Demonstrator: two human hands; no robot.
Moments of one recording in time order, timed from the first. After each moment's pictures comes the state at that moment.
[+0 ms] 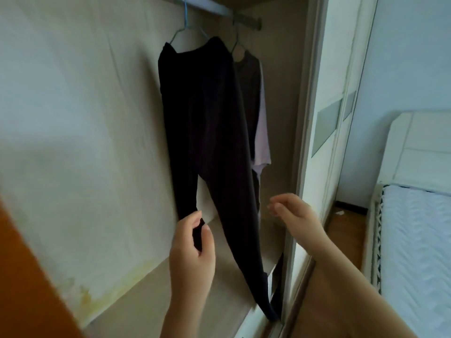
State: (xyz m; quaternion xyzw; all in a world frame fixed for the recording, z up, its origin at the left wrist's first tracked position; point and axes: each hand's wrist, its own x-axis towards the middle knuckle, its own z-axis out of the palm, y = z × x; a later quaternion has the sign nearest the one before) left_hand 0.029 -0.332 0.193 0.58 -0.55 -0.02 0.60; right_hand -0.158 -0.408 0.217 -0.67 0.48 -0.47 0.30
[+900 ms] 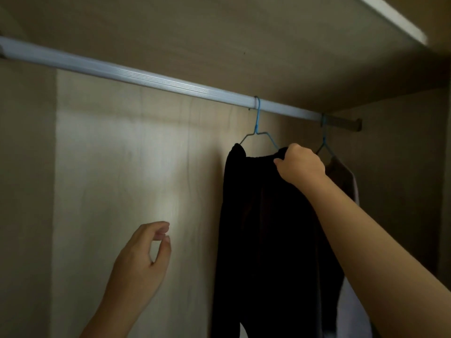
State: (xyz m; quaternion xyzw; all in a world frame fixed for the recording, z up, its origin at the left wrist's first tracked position) left_hand 0.153 -0.505 0.342 0.64 -0.45 0.23 0.58; right_hand -0.028 -0.688 0.516 -0.80 0.44 -0.40 0.02
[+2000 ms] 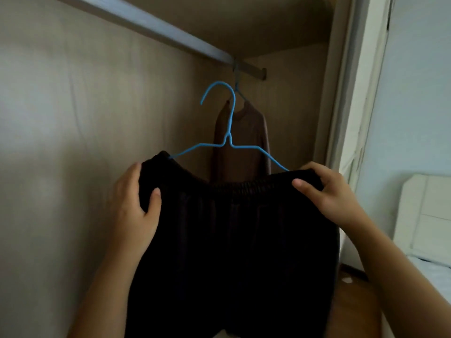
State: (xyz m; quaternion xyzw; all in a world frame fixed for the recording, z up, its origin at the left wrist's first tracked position) left_hand 0.099 -0.602 0.325 0.56 -0.55 0.16 0.61; right_hand -0.210 -0.654 0.374 -0.78 0.36 -0.51 0.07
